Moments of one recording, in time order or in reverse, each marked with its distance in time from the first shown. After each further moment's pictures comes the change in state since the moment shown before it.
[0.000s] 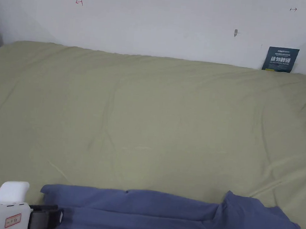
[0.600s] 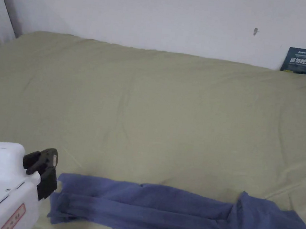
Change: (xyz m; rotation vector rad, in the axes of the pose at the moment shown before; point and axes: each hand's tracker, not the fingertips) left arm 0.054 -0.002 0.128 0.601 0.058 0.004; right arm -0.089 0.007 0.071 0.524 -0.160 0.100
